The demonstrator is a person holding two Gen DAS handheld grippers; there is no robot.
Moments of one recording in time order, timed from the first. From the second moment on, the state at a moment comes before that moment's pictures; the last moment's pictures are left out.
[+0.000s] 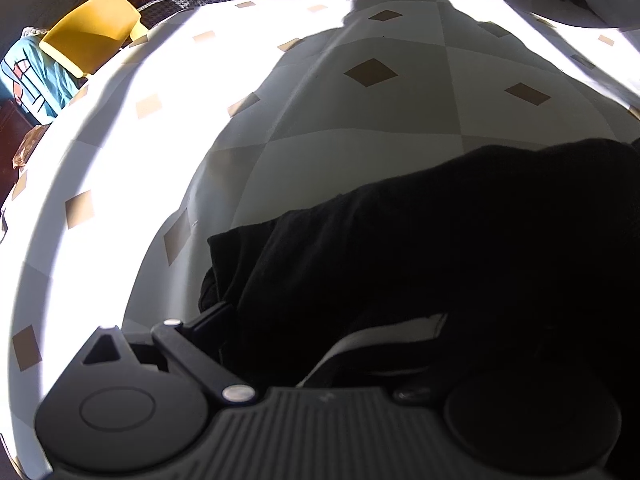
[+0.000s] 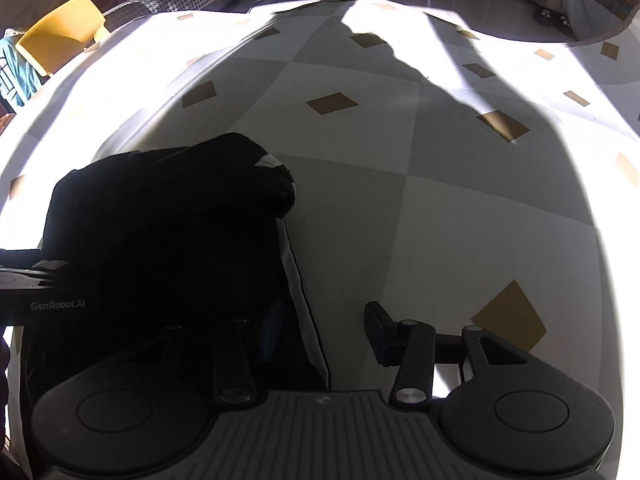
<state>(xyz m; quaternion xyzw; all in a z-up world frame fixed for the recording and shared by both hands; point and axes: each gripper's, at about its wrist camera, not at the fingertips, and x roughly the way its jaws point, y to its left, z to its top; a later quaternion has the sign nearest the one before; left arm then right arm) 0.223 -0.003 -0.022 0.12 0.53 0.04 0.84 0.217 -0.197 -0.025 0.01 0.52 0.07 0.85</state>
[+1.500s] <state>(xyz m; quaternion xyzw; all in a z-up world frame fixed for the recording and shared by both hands) 0.155 -0.002 -0.021 0.12 0.56 0.02 0.82 0.136 -0.192 -0.022 -0.09 0.49 0.15 0.85</state>
